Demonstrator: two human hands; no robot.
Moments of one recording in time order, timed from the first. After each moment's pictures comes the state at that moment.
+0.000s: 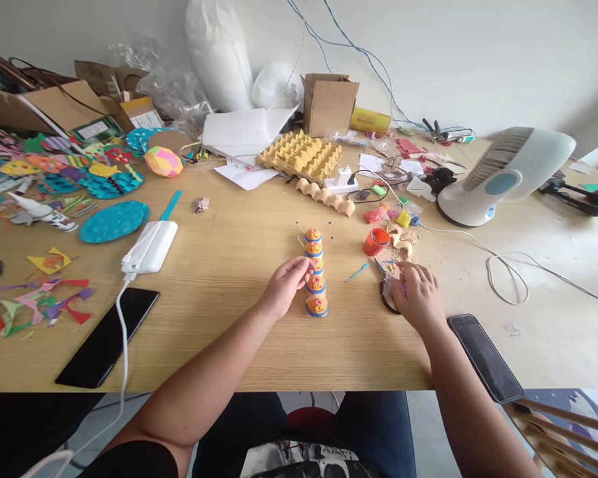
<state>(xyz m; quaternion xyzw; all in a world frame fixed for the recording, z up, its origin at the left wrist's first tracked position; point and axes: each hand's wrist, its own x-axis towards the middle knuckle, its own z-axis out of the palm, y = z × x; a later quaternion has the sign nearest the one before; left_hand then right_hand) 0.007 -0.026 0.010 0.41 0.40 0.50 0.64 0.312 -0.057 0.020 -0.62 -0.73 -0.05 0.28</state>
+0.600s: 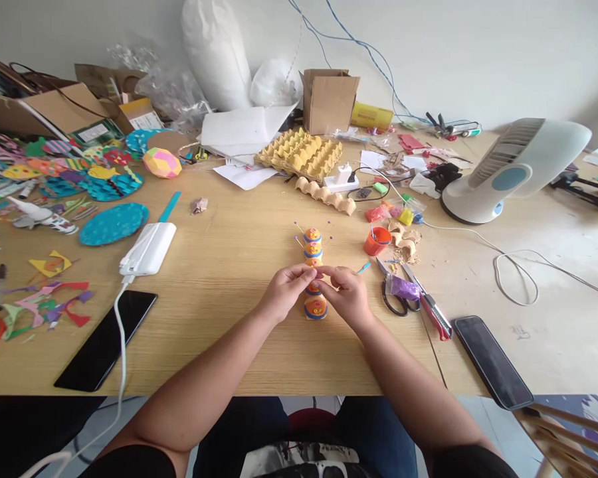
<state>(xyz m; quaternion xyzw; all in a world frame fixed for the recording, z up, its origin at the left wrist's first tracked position) 0.007 -0.029 0.005 0.47 0.39 0.48 0.63 0.176 -0.034 0.009 -0.44 -0.73 0.21 0.47</state>
